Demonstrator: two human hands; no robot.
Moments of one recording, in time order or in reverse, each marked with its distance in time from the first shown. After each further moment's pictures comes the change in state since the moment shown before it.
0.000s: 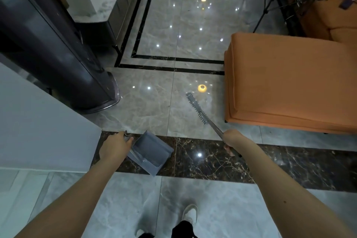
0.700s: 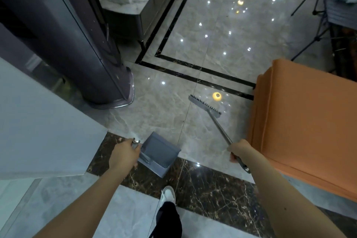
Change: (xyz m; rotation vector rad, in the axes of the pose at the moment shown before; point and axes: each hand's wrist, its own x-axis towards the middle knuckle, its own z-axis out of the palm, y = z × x) left_hand 0.157 0.004 -0.007 -0.387 -0.065 -0.210; right_hand 0.113 -0.201 0.006 0.030 -0.054 -0.022
